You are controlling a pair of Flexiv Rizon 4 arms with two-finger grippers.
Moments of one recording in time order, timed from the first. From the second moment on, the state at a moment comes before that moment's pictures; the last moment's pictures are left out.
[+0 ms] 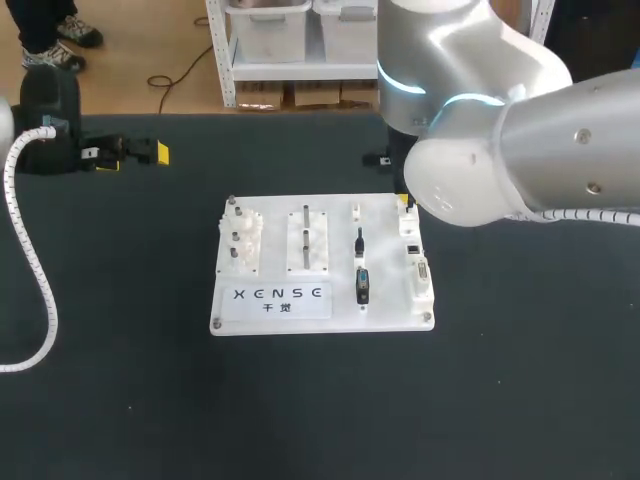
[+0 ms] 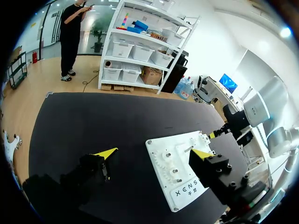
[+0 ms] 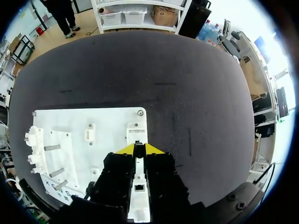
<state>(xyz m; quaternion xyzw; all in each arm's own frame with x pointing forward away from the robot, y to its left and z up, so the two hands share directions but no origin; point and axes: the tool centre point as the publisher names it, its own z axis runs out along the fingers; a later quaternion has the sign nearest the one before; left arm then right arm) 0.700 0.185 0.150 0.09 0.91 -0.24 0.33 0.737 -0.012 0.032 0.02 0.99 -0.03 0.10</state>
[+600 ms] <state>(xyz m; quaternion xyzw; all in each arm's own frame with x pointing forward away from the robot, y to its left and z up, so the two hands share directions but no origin) 0.700 0.185 0.150 0.09 0.91 -0.24 0.33 0.735 -0.007 0.032 0.02 1.00 -0.01 0.09</state>
